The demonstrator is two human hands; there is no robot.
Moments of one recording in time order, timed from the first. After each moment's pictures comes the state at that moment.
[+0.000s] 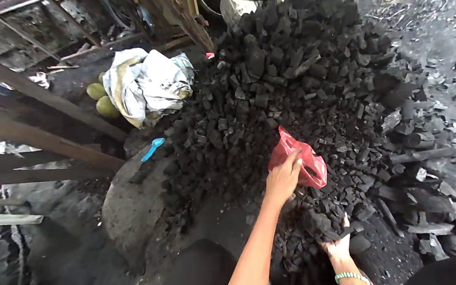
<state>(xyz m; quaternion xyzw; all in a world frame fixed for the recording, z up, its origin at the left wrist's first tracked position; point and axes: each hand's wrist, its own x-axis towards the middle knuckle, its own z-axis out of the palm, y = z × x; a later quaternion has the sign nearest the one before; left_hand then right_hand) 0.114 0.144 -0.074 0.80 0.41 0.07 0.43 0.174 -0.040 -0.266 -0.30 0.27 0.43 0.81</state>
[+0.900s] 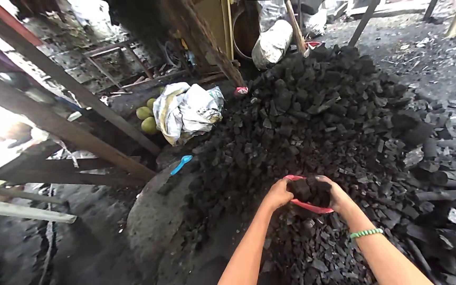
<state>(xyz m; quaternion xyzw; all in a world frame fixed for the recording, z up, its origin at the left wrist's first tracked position) 0.074 0.199 -0.056 0.75 0.44 -0.03 0.50 0.249 0.119 -0.145 -0.59 -0.12 0.54 0.59</state>
